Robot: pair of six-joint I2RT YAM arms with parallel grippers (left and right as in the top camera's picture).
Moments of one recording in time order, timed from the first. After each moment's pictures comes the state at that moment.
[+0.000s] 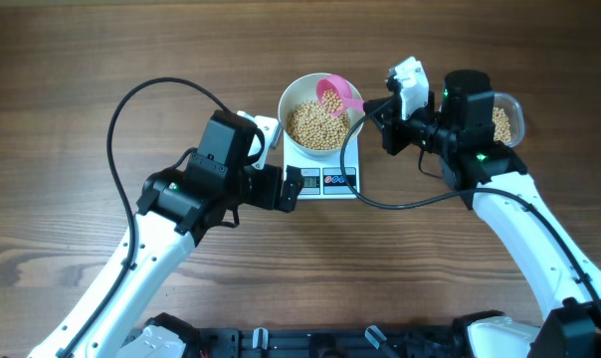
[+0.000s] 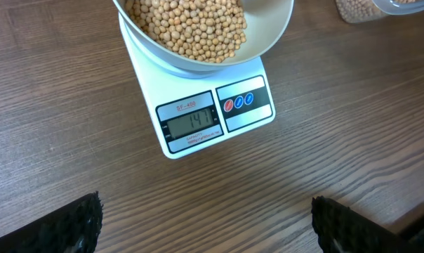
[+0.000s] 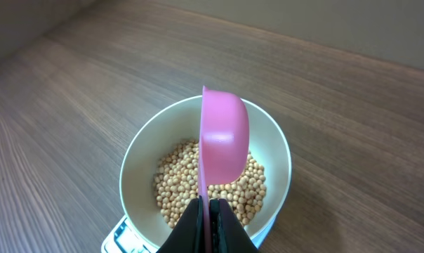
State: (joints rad) left arm -0.47 1.25 1.05 -0.78 0.19 -0.24; right arm 0.20 1.42 0.94 -0.10 -0.53 -0.10
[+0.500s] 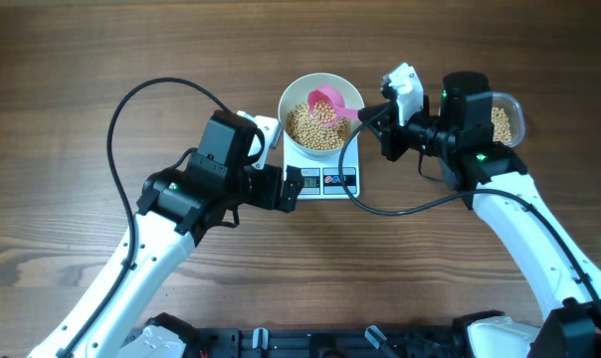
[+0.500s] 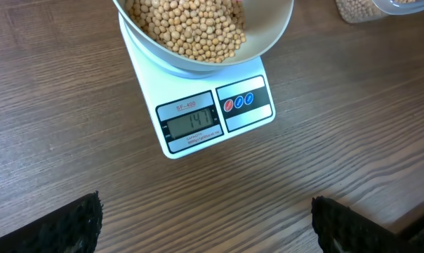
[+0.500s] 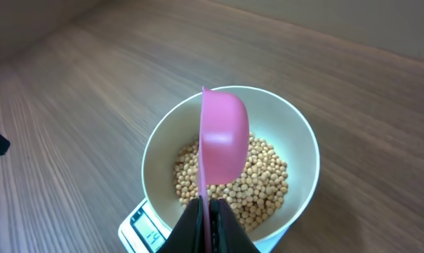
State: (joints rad) left arm -0.47 1.25 1.05 -0.78 0.19 -0.24; right arm 0.20 1.42 0.94 -0.14 -0.61 -0.16
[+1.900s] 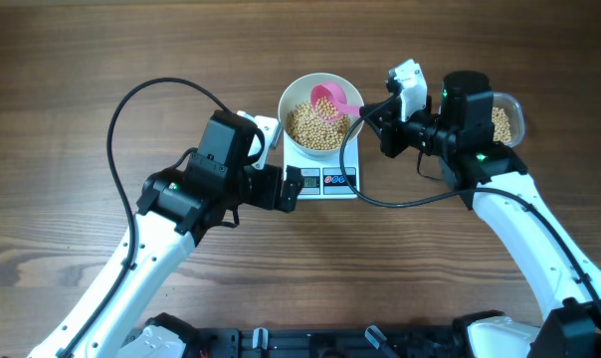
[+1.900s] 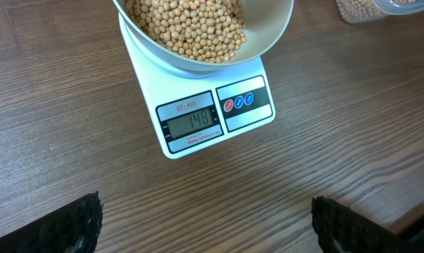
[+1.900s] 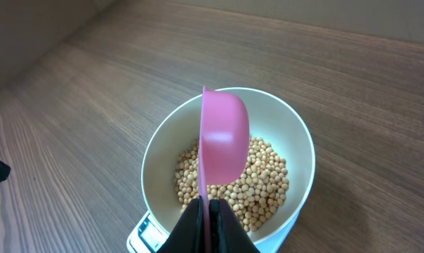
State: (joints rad) left arm -0.47 1.25 1.05 -0.78 0.19 -0.24; right arm 0.20 1.42 0.94 -0.12 -0.58 -0.05
